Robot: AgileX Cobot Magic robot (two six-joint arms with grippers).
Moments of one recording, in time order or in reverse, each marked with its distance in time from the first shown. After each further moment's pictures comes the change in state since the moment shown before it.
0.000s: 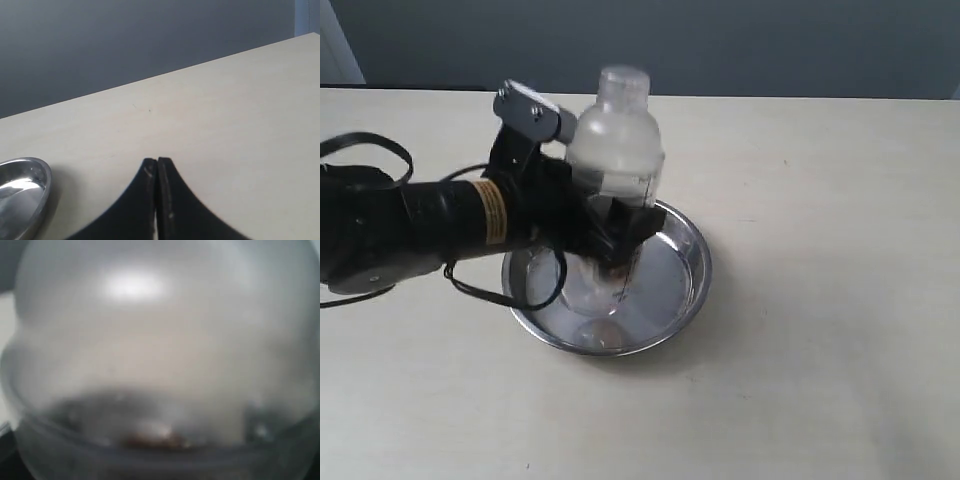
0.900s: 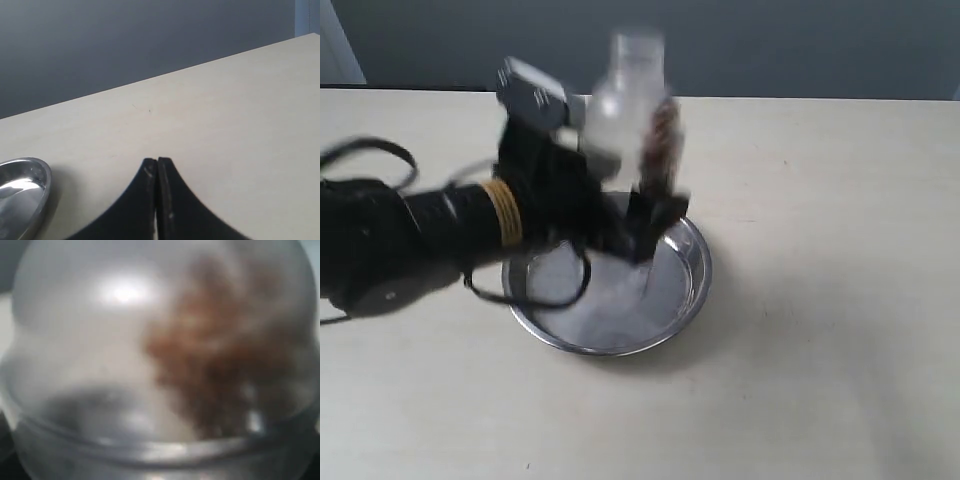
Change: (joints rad) left arm -0.092 0.000 0.035 -0.234 -0.017 0.162; right arm 0.000 0.000 0.000 0.000 0.000 0.000
